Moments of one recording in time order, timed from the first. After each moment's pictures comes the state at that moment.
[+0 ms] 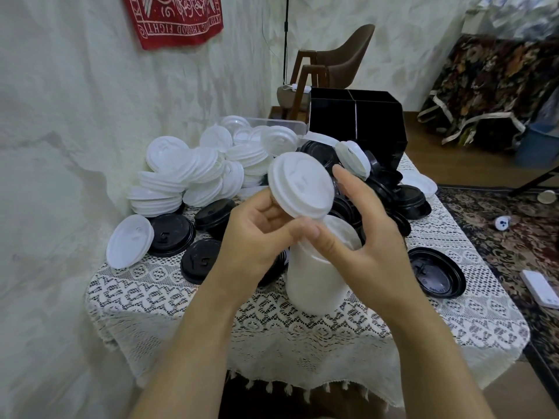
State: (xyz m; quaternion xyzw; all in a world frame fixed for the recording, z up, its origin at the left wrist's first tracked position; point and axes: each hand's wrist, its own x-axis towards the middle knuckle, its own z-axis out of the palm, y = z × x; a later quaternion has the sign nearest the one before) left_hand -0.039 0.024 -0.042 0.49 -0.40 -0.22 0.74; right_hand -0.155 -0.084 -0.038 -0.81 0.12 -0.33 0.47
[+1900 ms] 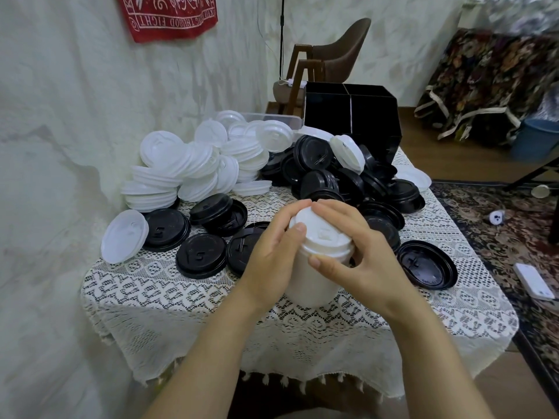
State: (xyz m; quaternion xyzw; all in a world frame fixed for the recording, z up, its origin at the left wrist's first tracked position) left_hand -0.059 0.012 -0.074 0.58 -0.38 -0.25 0.67; right_hand -0.165 -0.103 -0.069 -0.81 0.07 -0.25 0.53
